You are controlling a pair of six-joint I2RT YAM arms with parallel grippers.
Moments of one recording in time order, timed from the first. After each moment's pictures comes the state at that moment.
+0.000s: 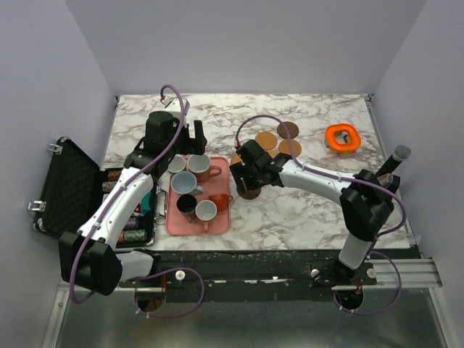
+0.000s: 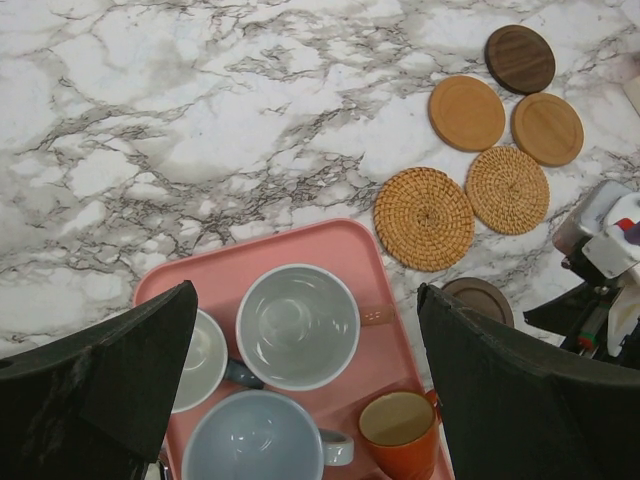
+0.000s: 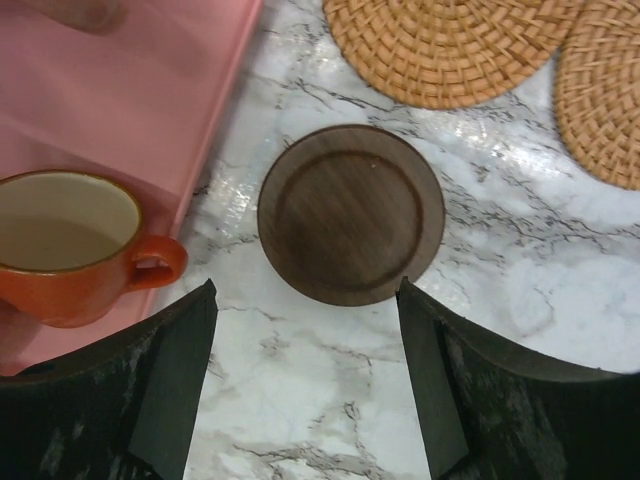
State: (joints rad) left arm -0.31 1.24 1.08 -0.29 0.08 -0.19; right arm 0.80 1.76 1.26 -0.50 0.13 0.32
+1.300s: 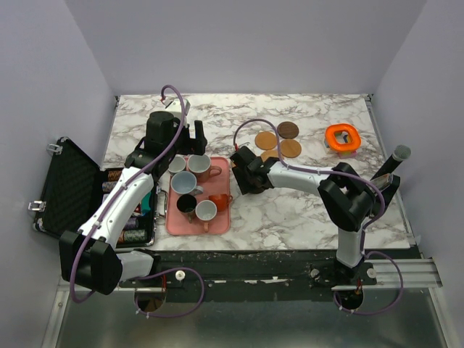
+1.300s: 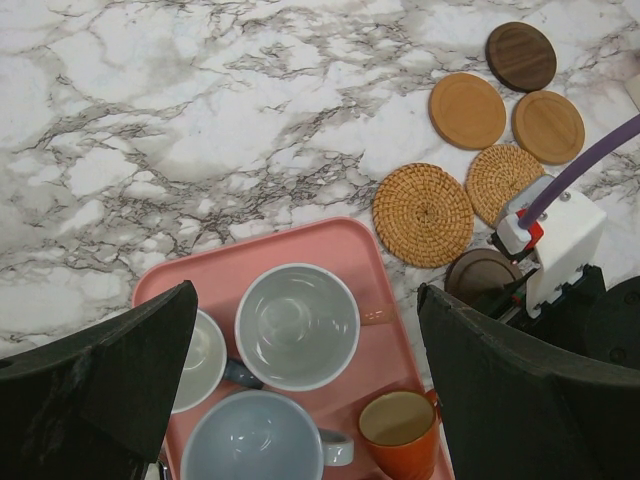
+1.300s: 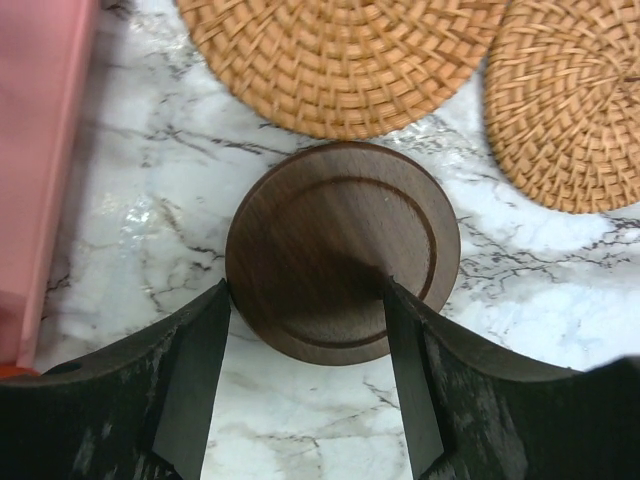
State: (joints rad) left arm -0.31 1.25 1.08 -0.29 0.08 -0.19; right arm 0.82 1.92 1.27 -0.43 0.33 0.30
